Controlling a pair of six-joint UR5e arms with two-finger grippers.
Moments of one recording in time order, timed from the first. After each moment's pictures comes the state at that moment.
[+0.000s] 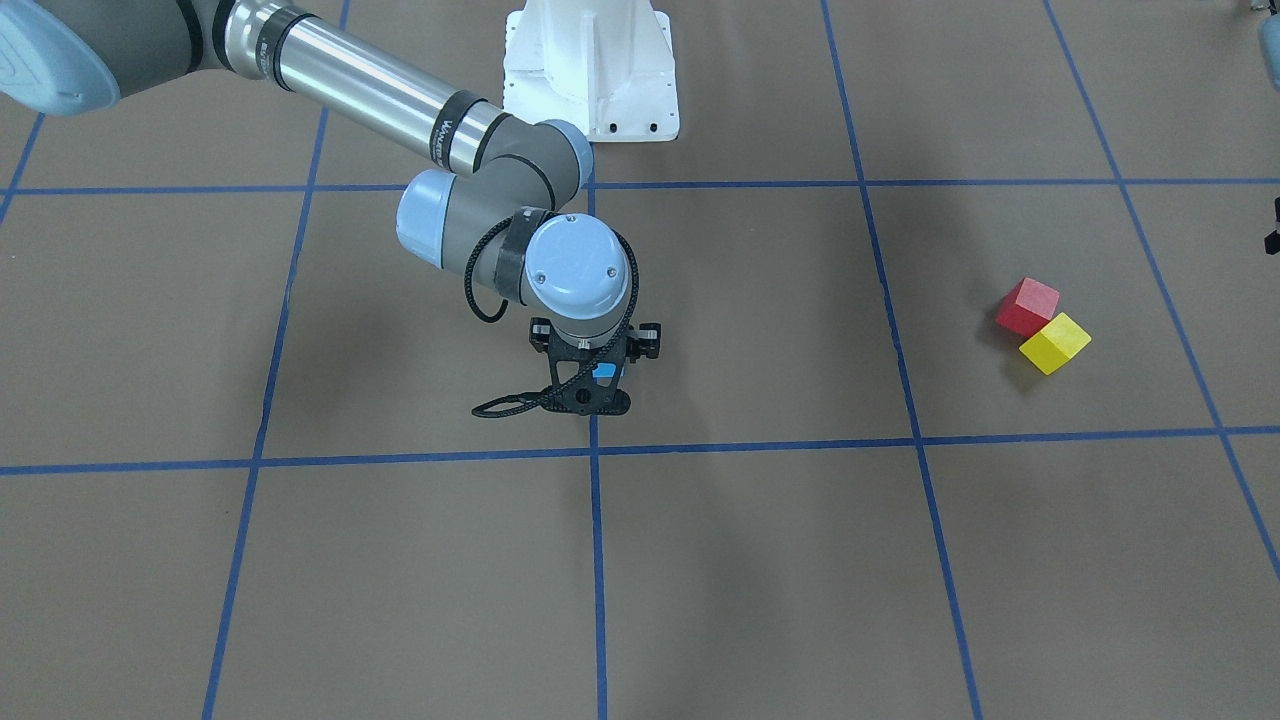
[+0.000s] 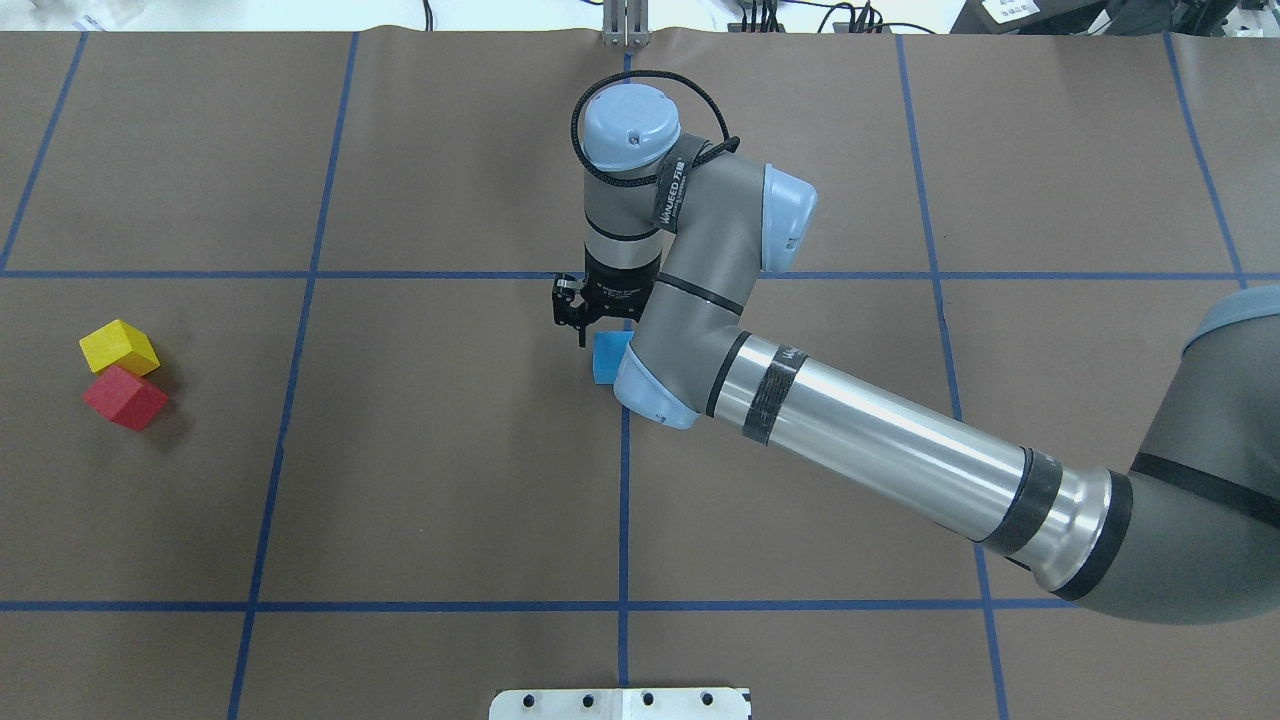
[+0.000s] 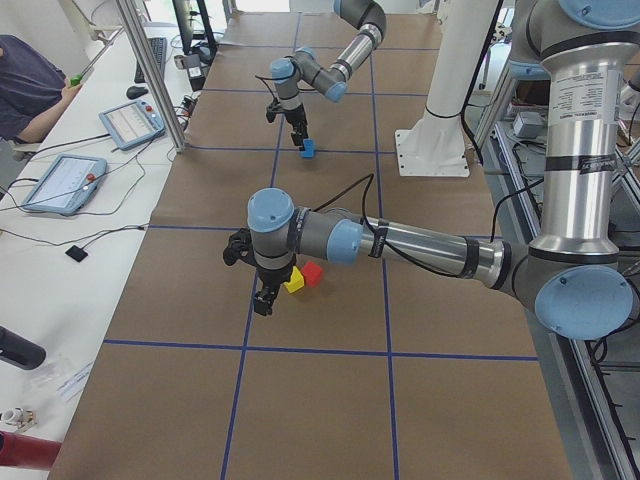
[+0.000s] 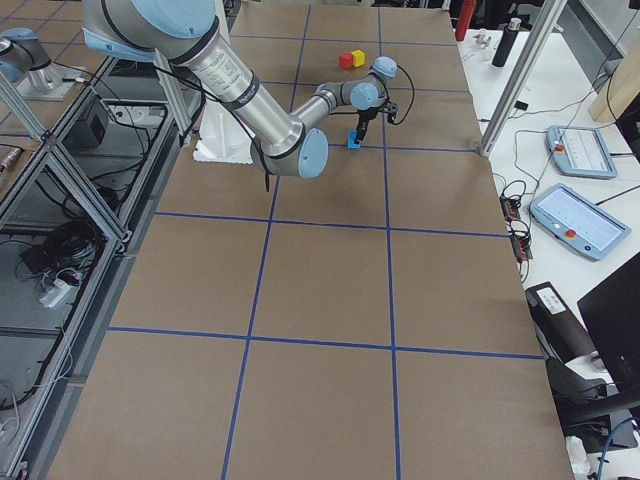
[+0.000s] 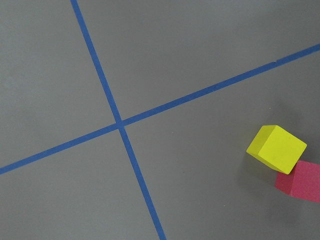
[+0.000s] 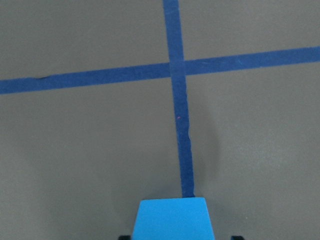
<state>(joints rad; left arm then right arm) -1.47 -1.53 -1.79 -1.60 -2.31 0.15 0.61 -0.56 1.11 -1.49 2.19 1.19</state>
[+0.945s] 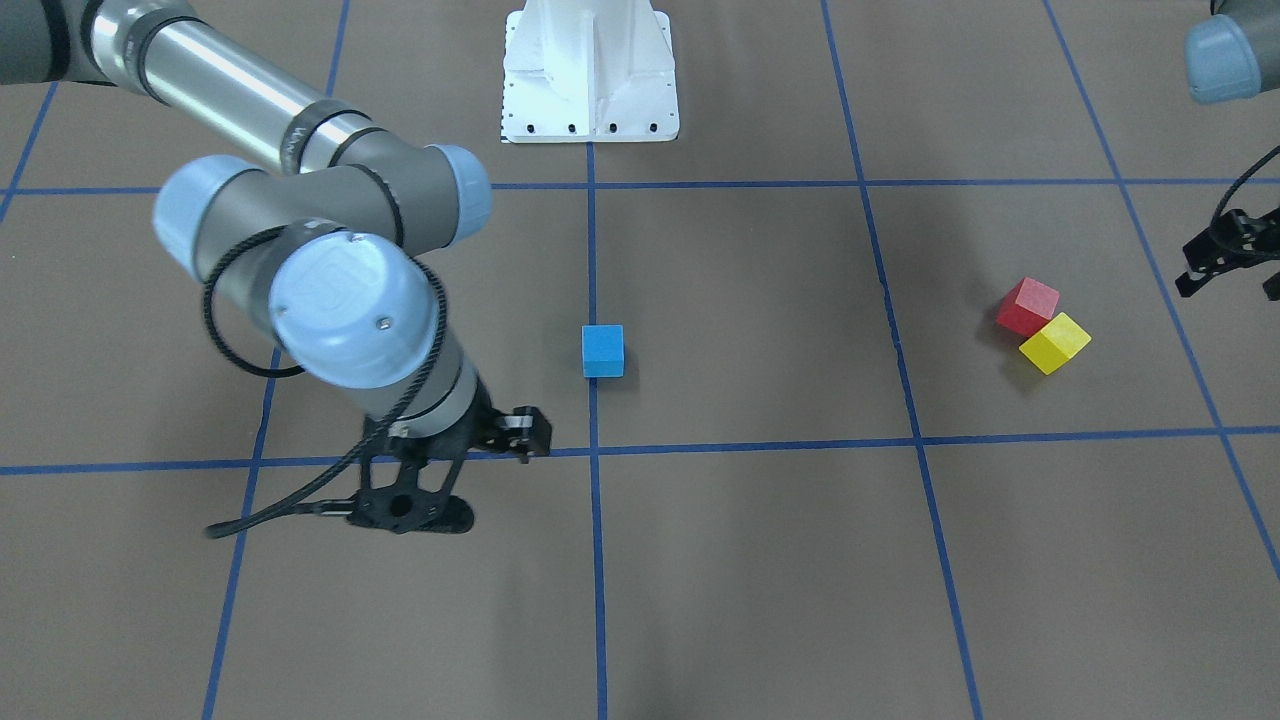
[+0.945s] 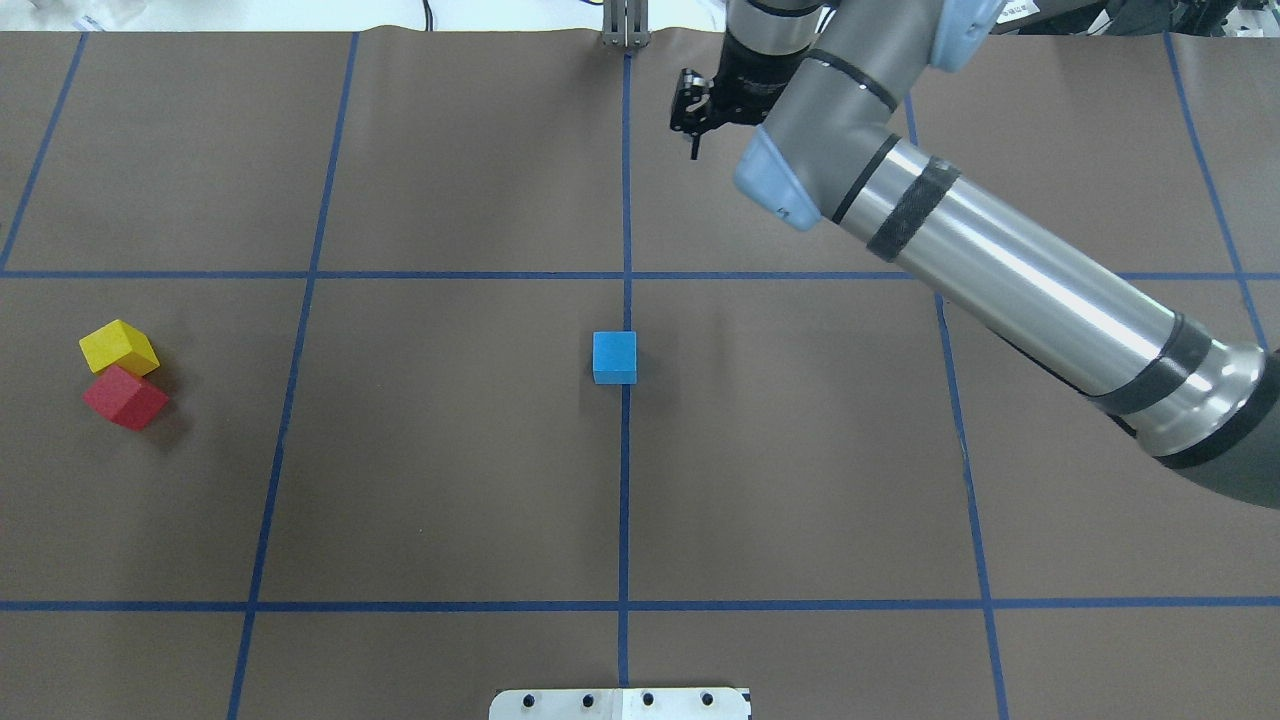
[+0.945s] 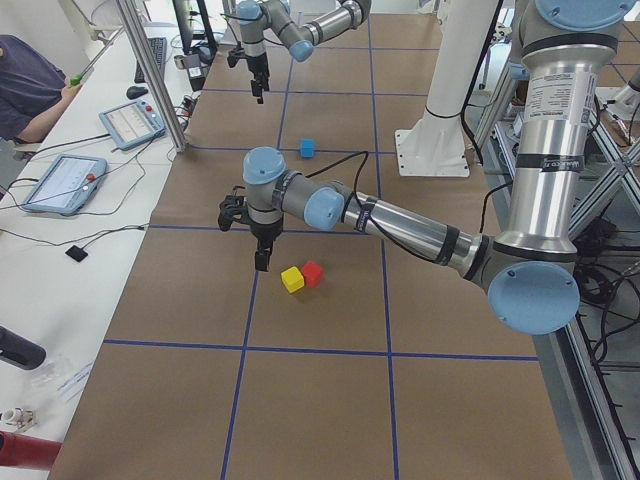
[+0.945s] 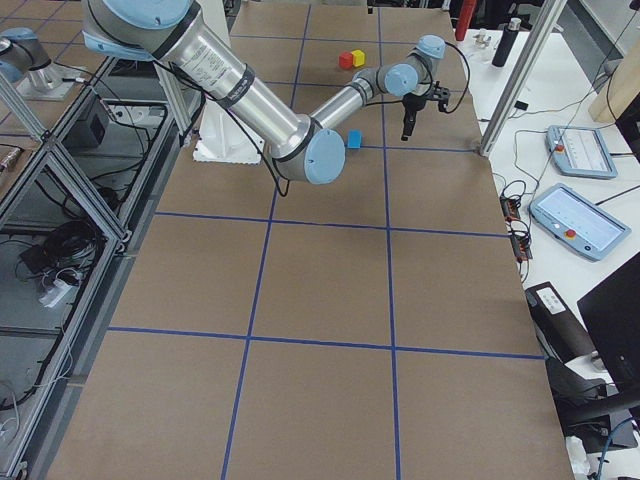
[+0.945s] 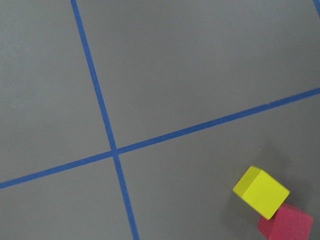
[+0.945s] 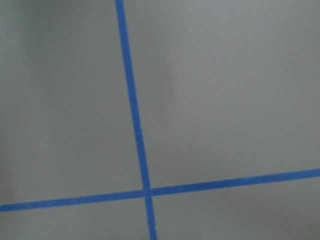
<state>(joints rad) -1.27 -1.63 -1.87 -1.67 -2.28 -0.53 0.92 -0.63 1.24 -1.64 2.20 0.90</state>
